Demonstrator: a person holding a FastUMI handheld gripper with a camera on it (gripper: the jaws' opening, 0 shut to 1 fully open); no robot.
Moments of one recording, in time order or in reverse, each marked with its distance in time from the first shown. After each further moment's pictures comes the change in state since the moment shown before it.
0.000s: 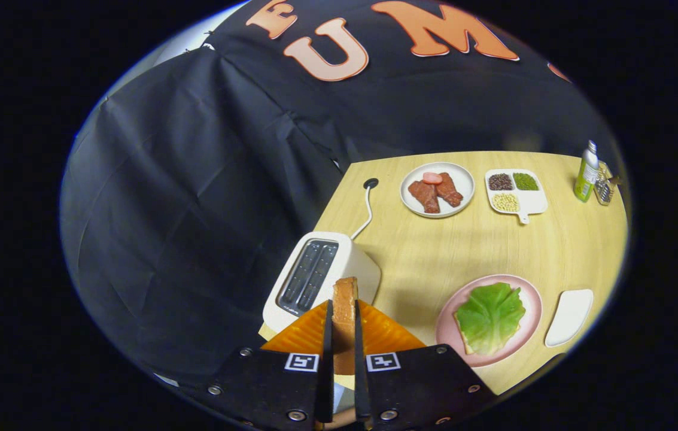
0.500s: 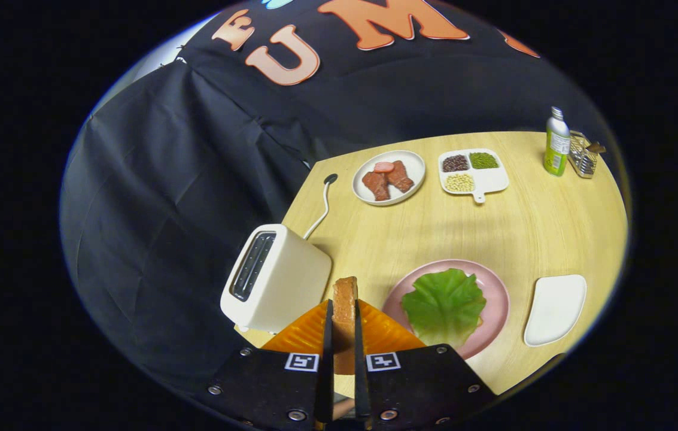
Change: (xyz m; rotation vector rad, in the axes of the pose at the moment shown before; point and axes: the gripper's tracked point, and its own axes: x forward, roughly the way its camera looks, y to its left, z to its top) arm -0.009 -0.098 -0.020 0.071 -0.007 -0.050
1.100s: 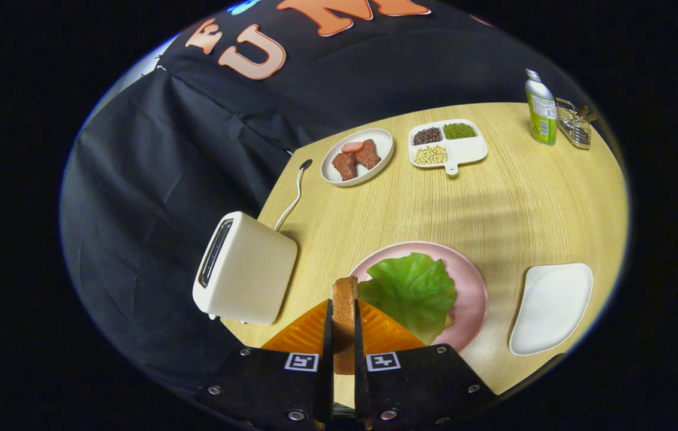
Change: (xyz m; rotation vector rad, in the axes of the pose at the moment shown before) arm 0.029 -0.067 -0.025 0.048 0.079 0.031
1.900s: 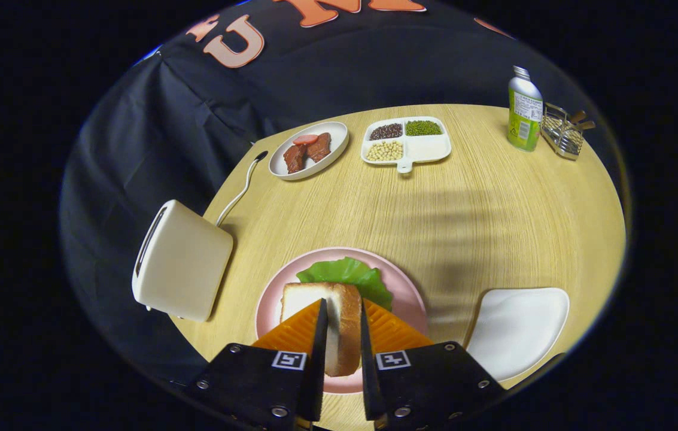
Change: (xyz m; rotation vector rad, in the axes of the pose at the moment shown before) arm 0.026 -0.079 0.004 -0.099 -0.017 -0.192
